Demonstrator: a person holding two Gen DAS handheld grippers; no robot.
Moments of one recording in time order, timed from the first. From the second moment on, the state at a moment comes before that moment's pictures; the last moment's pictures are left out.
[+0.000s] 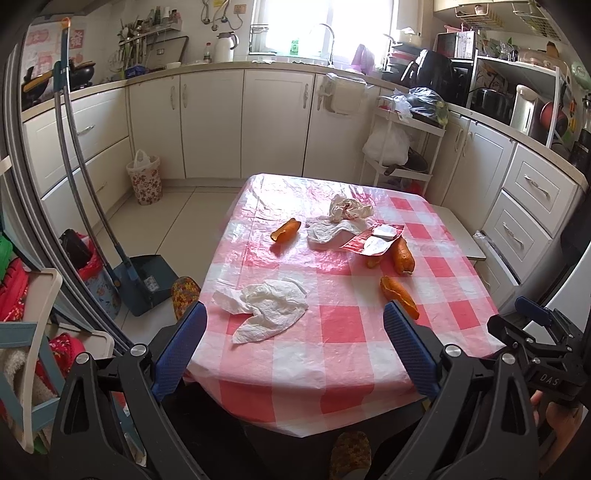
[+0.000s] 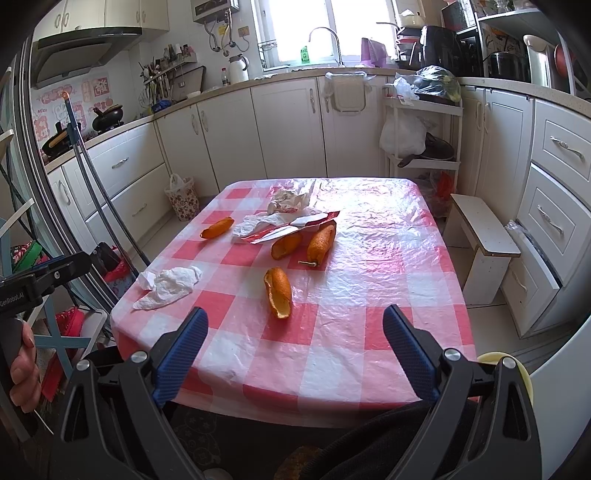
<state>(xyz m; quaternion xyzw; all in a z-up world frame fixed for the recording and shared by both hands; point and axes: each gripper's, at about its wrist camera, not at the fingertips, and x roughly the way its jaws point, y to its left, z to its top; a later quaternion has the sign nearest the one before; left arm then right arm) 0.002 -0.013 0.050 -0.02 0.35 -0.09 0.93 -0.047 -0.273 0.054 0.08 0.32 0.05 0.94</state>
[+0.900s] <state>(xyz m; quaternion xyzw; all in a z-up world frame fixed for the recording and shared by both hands) 0.115 -0.013 -0.055 0.15 0.44 -0.09 0.88 0.061 -0.241 -0.010 0.06 0.42 0.10 0.90</state>
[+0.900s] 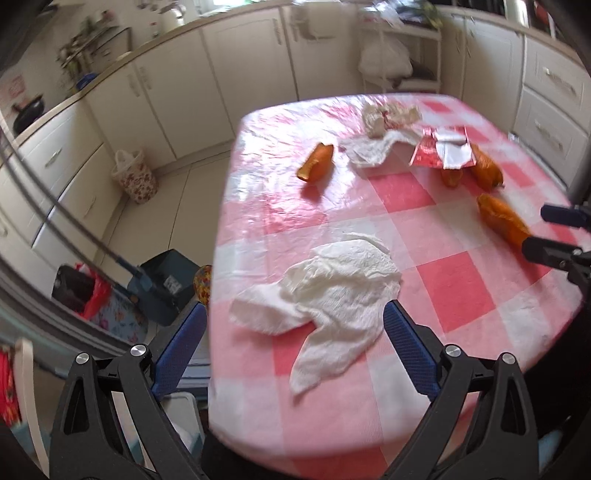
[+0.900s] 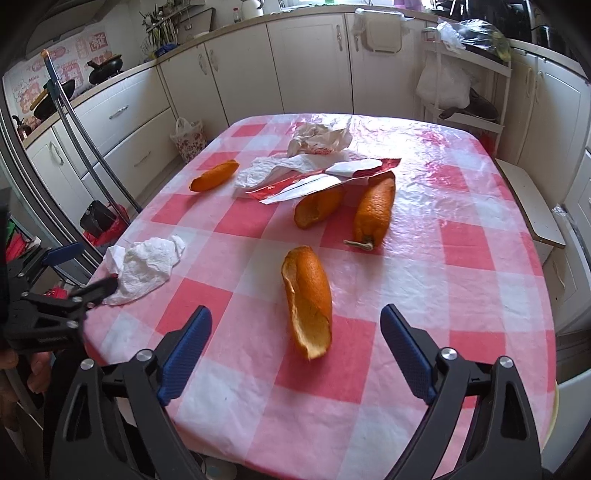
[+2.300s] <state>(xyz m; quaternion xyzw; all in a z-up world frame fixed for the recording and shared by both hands) 0.044 -0.029 0.033 -0.03 0.37 -0.18 0.91 0.023 -0.258 0.022 0.11 0.36 0.14 0.92</state>
